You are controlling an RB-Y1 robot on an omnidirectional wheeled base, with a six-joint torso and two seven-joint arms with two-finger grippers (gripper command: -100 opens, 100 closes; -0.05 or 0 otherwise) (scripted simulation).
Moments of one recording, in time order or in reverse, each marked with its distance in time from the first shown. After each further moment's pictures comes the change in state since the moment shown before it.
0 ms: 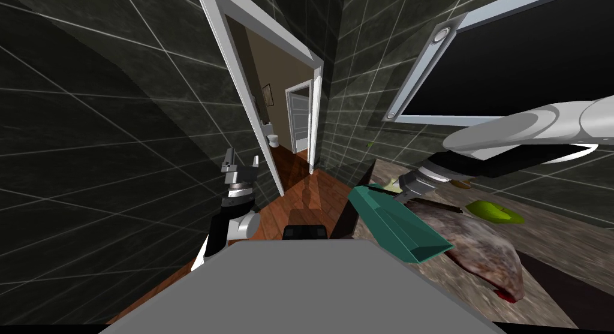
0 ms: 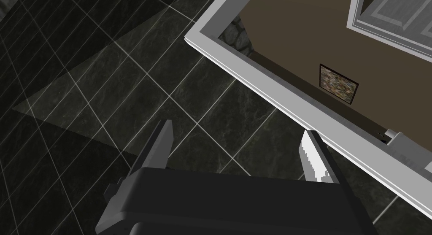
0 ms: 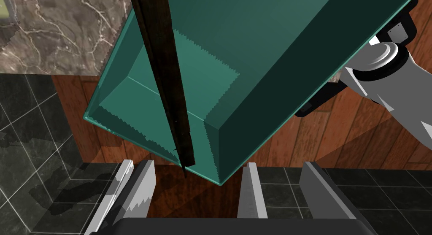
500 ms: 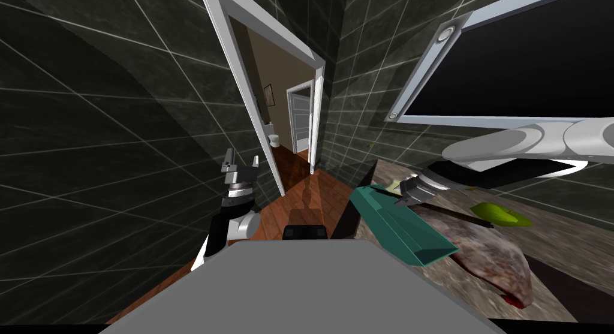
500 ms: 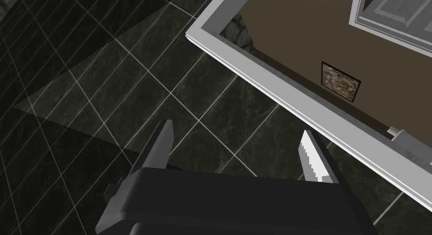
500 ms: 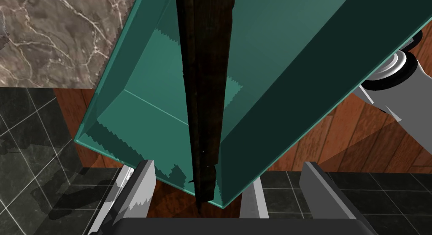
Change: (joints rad) left arm 0.000 0.000 0.000 0.000 0.000 0.000 0.000; right arm 0.056 0.072 0.020 0.006 0.039 0.071 0.022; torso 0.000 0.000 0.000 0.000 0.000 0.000
